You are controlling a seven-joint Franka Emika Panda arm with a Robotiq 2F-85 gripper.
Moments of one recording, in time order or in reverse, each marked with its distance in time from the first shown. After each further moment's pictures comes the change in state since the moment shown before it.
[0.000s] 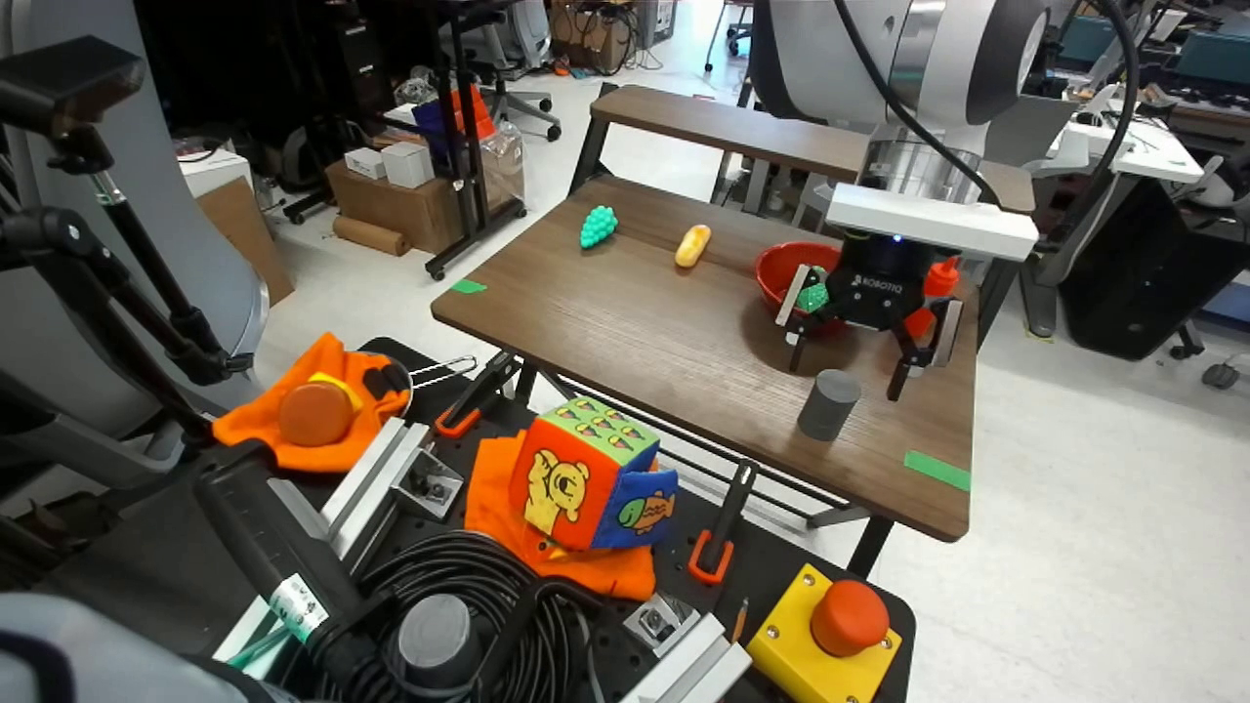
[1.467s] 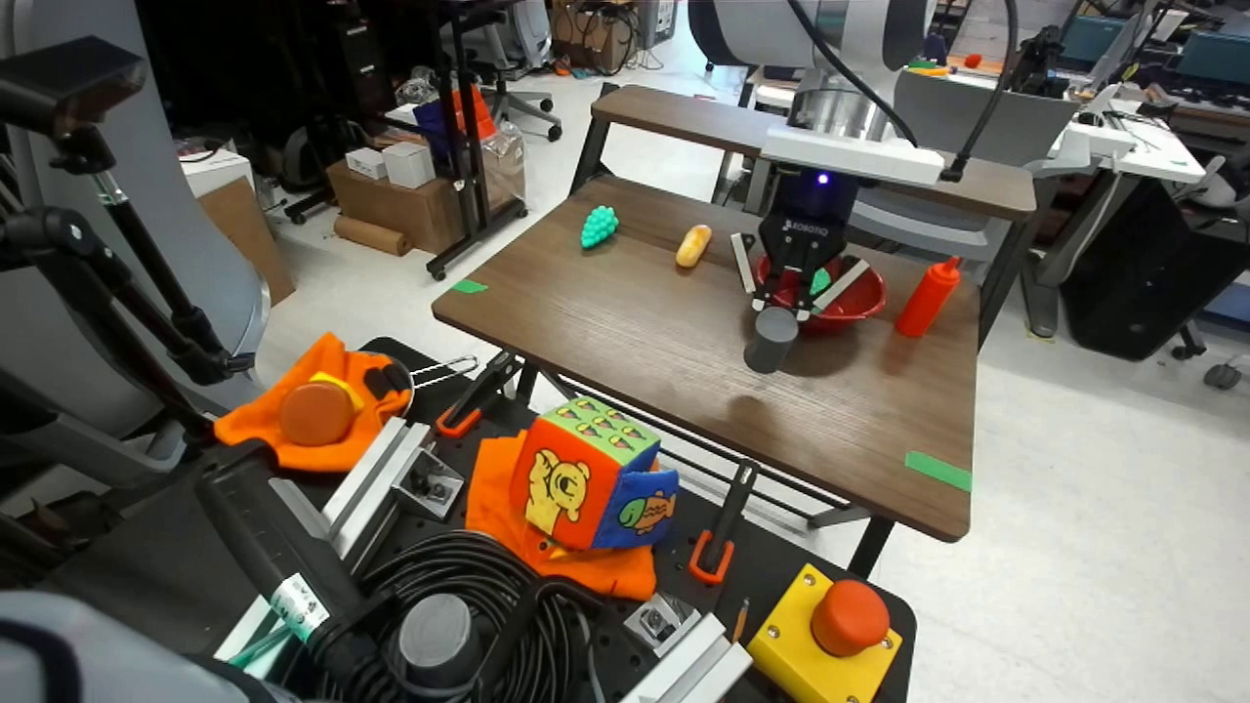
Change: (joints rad) arm 0.033 0.021 0.121 0.107 -0.013 -0.166 0.010
